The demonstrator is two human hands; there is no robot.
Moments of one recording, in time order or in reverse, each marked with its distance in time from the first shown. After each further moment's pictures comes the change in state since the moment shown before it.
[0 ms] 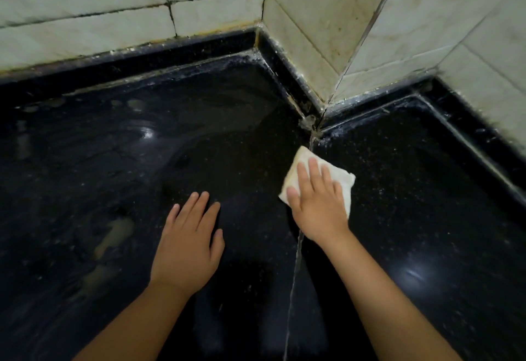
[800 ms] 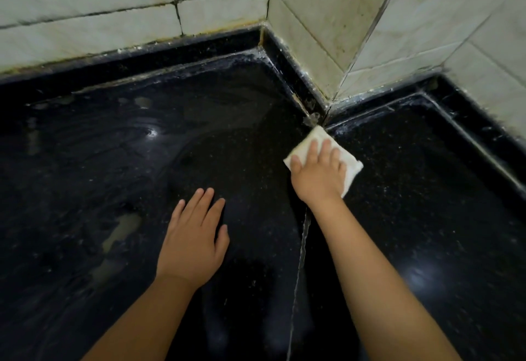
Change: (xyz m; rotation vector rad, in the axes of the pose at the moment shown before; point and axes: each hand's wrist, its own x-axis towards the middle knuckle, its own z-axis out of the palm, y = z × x) left_hand -0.001 0.001 0.000 -0.008 -0.005 -0.001; right_hand 0.042 -0.013 -0.013 0.096 0.048 0.203
